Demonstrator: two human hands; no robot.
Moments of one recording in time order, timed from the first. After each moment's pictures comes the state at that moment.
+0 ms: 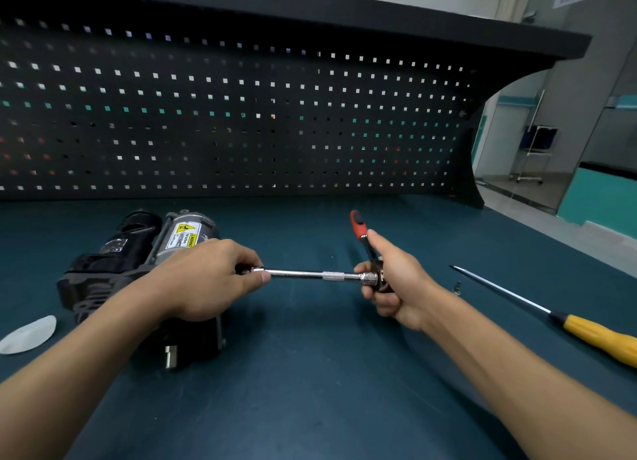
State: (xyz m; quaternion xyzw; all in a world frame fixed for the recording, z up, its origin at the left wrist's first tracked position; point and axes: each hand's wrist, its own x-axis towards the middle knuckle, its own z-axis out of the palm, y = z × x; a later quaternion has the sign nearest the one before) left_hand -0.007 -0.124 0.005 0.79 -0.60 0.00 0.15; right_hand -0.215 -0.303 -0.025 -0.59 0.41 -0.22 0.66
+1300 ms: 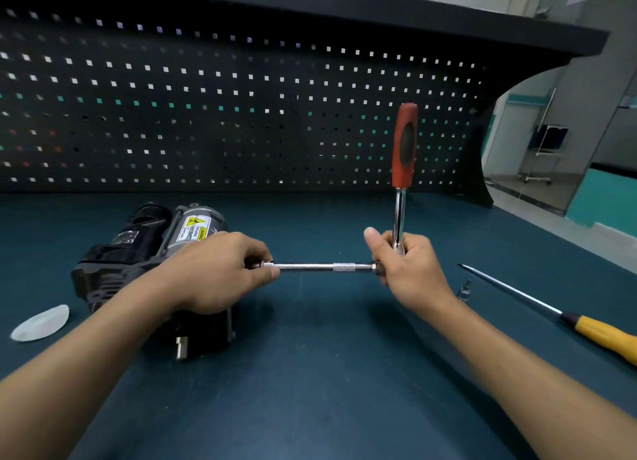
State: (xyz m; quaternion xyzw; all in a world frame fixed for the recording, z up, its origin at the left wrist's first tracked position) left_hand -0.005 -0.123 0.003 0.78 -0.60 0.01 0.17; right_hand -0.212 -0.306 -0.037 -0.74 0.24 -0.43 0.46
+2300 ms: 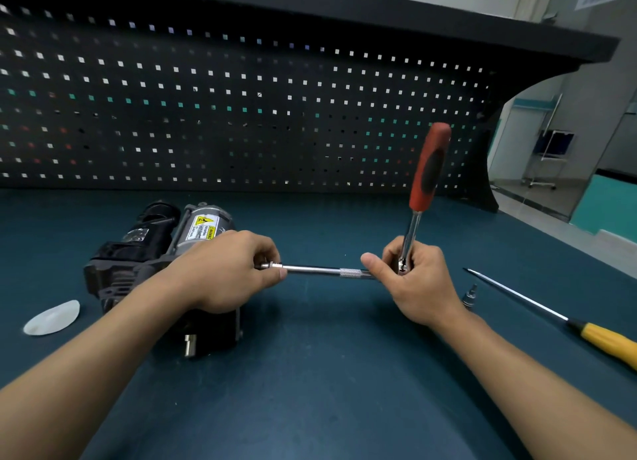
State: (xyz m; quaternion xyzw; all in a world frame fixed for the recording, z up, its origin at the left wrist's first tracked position) left_hand -0.006 -0.123 0.001 0.79 -0.59 0.02 0.19; right_hand -0.220 -0.313 -0.051 -0.80 0.21 -0.46 0.33
